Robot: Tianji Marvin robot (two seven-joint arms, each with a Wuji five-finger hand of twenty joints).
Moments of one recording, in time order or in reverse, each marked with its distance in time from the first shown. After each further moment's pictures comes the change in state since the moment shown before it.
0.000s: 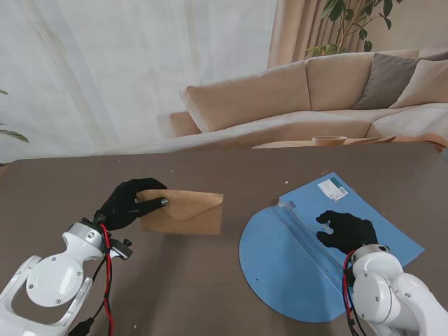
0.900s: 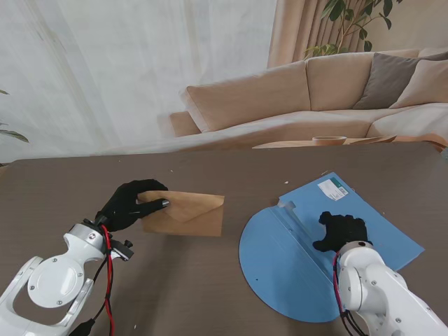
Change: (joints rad) left arm 0.001 0.000 0.005 0.007 0.001 -0.012 0.003; right arm 0.166 0.032 -0.160 0.224 -0.198 0.052 0.010; left_hand 0.000 0.000 0.000 0.000 0.000 0.000 0.000 0.008 0.000 0.000 0.002 0.001 0.000 0.000 0.001 0.016 -0.010 0.000 0.000 0.000; right_hand -0.043 -0.193 -0.043 -0.065 -0.214 0.061 0.123 0.184 -0.064 -0.059 0.224 0.094 -0.143 -0.075 0.432 0.241 0.003 -0.177 0.289 0.342
